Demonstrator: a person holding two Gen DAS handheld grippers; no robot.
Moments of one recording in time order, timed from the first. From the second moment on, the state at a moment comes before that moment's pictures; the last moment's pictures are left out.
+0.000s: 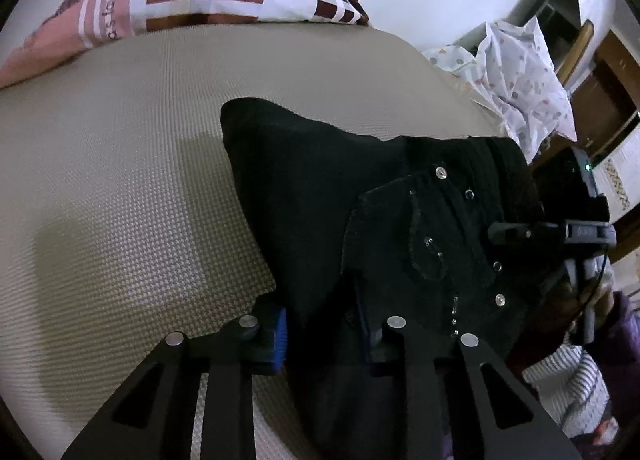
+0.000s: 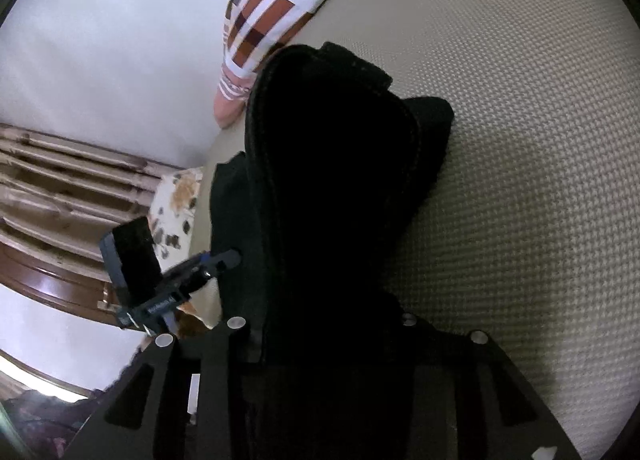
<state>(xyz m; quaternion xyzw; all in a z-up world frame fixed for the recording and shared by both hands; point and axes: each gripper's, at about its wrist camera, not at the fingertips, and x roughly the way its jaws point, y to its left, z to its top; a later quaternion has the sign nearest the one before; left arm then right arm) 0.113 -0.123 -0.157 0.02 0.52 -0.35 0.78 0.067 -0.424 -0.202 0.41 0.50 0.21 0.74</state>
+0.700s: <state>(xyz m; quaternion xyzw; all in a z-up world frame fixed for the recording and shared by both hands) 0.099 -0.084 -0.144 0.01 0.51 -0.32 0.80 0.072 -0.401 -0.219 0.47 0.47 0.23 0.71</state>
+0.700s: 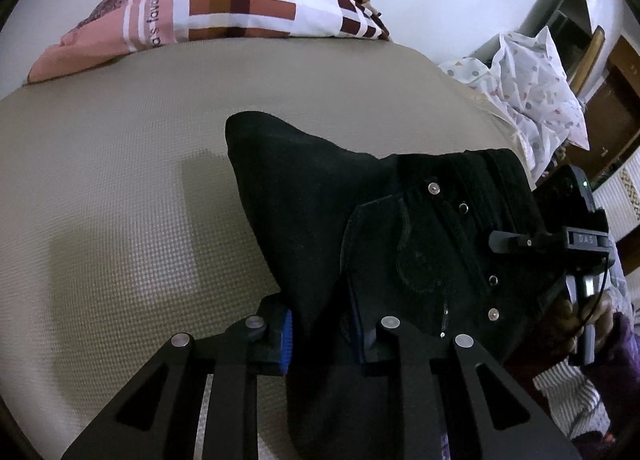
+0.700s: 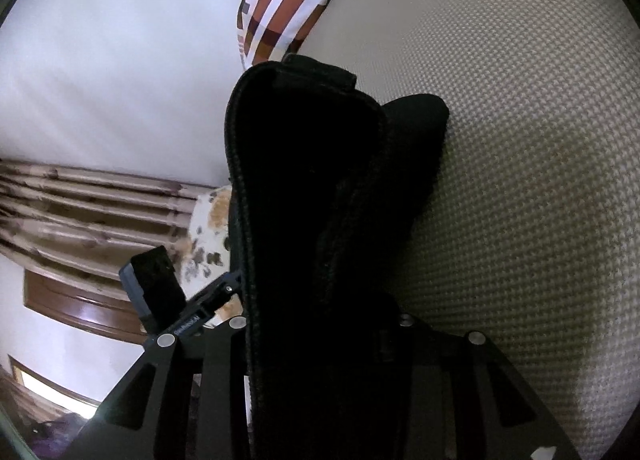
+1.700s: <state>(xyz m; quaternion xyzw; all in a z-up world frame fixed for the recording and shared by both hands) 0.108 -0.019 -0.127 -0.02 0.47 -0.26 0.84 0.113 -0.315 -0.200 0.45 0.47 0.27 0.70</state>
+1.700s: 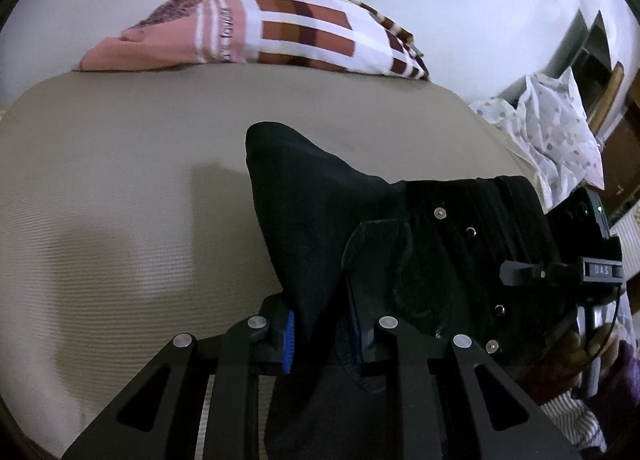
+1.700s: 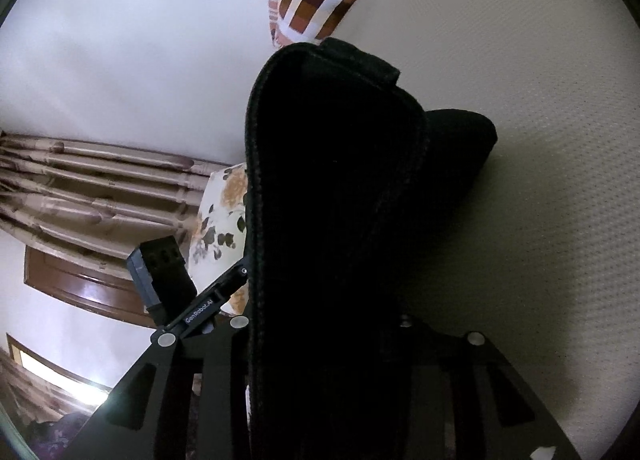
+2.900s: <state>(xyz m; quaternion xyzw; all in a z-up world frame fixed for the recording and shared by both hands) 0.131 0.076 -0.111 -0.04 0.45 -0.19 0.87 0.150 -0.216 -0.184 0.41 0.49 0.31 0.70</state>
